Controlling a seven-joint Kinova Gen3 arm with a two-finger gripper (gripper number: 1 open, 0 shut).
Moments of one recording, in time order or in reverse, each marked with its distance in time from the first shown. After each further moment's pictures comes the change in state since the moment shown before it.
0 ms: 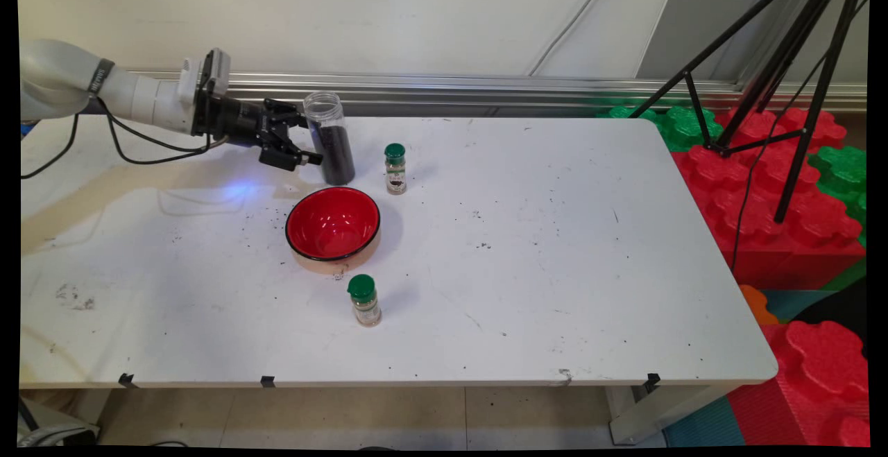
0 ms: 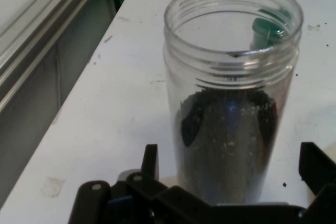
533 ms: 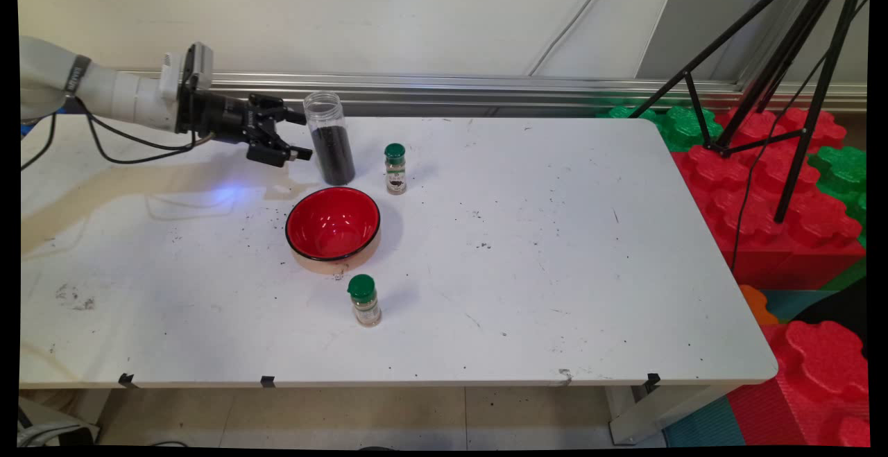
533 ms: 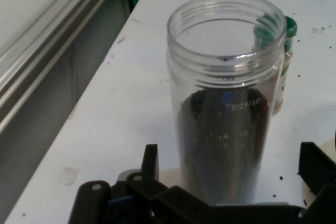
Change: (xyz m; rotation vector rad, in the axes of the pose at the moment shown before) arm 0.006 0.011 -0.024 0.045 -0.003 -0.001
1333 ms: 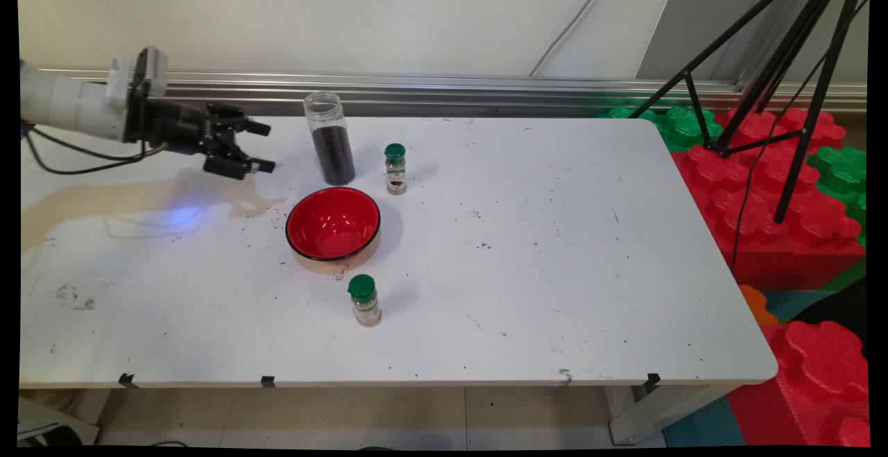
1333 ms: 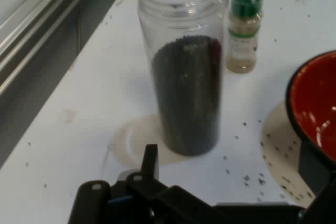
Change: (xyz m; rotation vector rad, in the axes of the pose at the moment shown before) arm 0.001 0.038 -0.060 0.041 -0.081 -0.038
